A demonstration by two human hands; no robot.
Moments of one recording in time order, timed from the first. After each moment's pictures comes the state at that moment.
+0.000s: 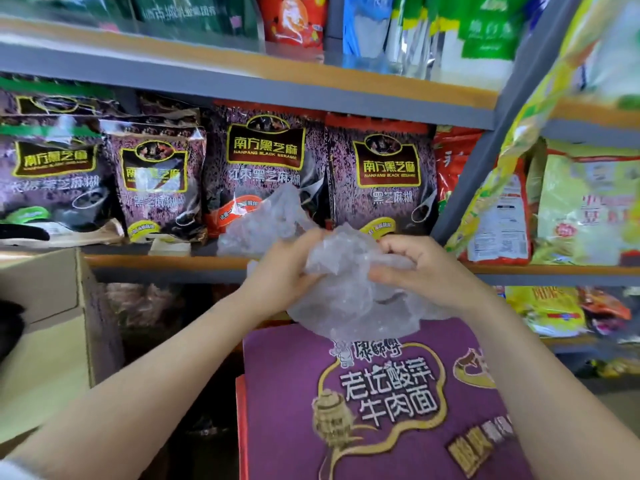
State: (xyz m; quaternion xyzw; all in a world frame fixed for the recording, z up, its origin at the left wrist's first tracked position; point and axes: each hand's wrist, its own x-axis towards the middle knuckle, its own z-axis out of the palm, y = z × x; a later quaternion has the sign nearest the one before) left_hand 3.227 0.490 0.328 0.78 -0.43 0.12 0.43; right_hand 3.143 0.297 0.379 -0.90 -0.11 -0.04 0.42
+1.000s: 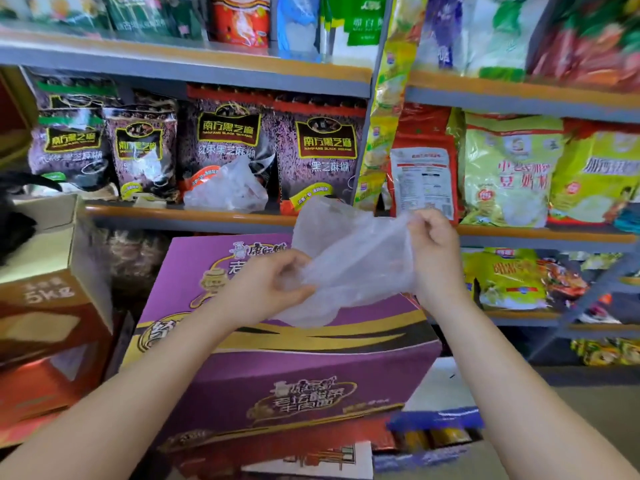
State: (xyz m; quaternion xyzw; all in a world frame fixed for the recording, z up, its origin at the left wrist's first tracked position) left_hand 3.001 0.396 0.320 0.83 -0.36 0.03 0.42; right_hand 2.969 0.171 0.344 -0.73 0.09 -0.33 0.59
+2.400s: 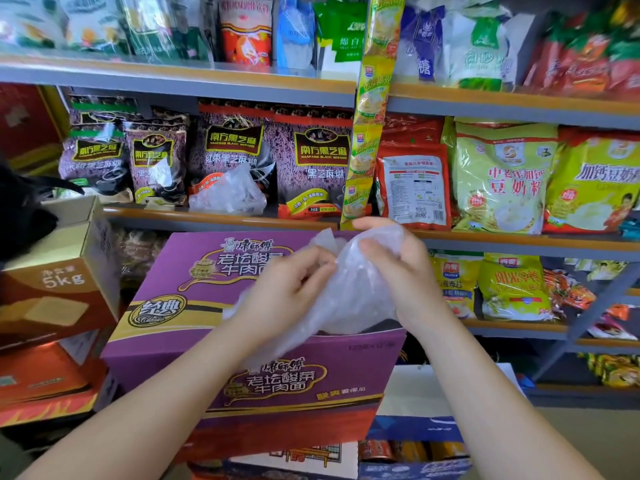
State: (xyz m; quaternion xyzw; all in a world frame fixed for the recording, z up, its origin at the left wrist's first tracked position) left_hand 2.929 0.334 0.335 0.79 -0.36 0.17 0.47; right_hand 2.898 0.172 0.360 -0.72 -0.08 -0.19 0.66
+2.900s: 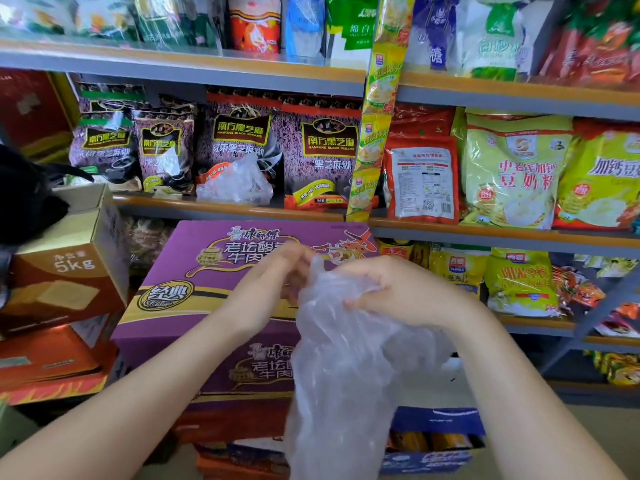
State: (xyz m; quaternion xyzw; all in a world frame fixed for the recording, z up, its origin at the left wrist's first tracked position) left_hand 2.945 0.362 0.311 0.78 -0.07 -0.16 0.61; right_hand 2.879 0.170 0.377 -0.92 -0.21 0.06 0.34
